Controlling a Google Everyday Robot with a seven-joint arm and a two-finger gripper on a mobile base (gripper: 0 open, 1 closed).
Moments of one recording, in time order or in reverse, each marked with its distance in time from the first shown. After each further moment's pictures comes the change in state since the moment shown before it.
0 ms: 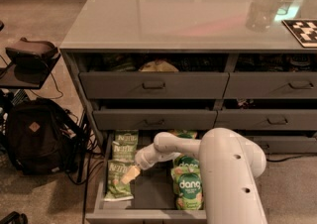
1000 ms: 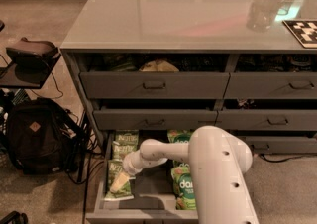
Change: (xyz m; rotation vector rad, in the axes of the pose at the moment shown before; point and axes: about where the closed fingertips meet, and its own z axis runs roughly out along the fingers) arm -0.015 0.017 0.049 0.044 0.012 -0.212
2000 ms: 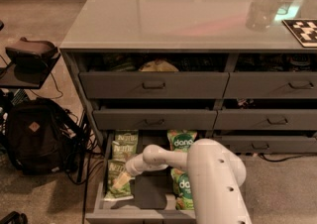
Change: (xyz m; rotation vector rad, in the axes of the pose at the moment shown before) arm 0.028 -0.040 0.035 0.097 -0.061 -0.018
